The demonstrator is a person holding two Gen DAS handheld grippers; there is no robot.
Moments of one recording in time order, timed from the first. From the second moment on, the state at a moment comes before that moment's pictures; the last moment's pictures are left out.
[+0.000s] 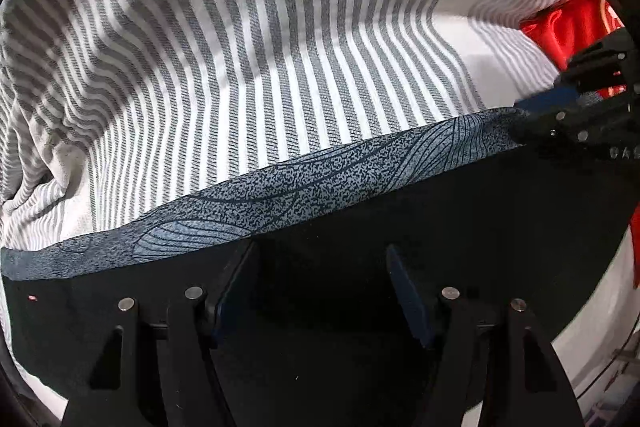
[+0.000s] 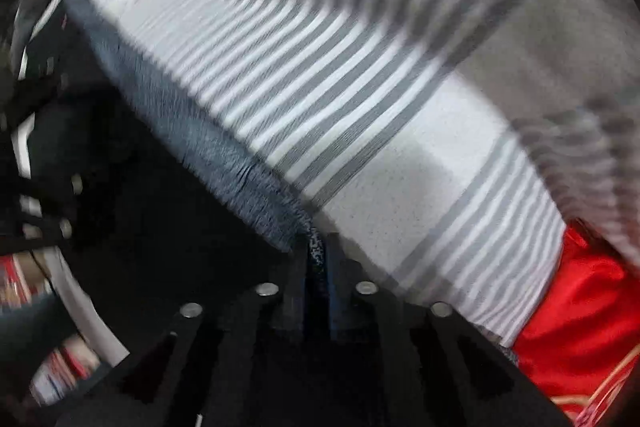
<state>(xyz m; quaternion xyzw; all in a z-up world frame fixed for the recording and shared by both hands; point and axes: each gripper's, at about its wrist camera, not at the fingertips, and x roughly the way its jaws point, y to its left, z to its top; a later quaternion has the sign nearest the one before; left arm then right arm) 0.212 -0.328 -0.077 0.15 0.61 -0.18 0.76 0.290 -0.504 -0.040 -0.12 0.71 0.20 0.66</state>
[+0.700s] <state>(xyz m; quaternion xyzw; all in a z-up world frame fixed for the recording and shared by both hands) 0.206 -0.089 -0.081 0.25 0.60 -0.17 0.74 0.104 -0.310 -0.016 0.33 0.65 0.25 0.64</state>
